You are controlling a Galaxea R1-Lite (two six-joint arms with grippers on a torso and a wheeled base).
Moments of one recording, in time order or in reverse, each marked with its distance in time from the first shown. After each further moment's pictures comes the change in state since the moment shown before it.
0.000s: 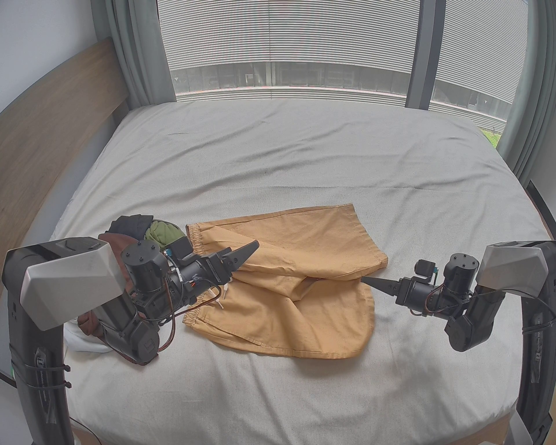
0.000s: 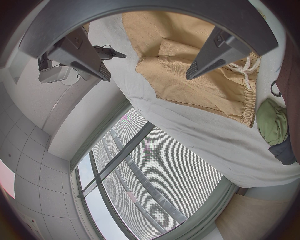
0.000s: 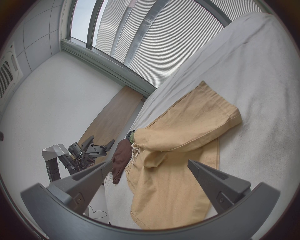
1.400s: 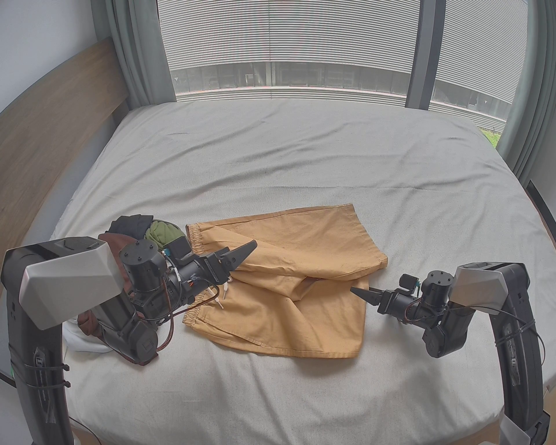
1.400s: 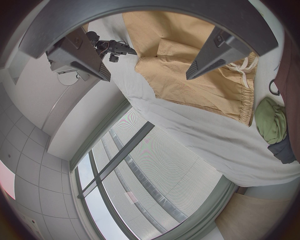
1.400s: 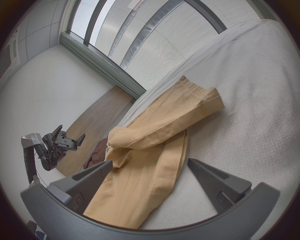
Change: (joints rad) left arm 0.007 -0.004 0.005 0.001 -0.001 0.005; right arm 0.006 0.275 -0.250 0.002 -0.112 -0.082
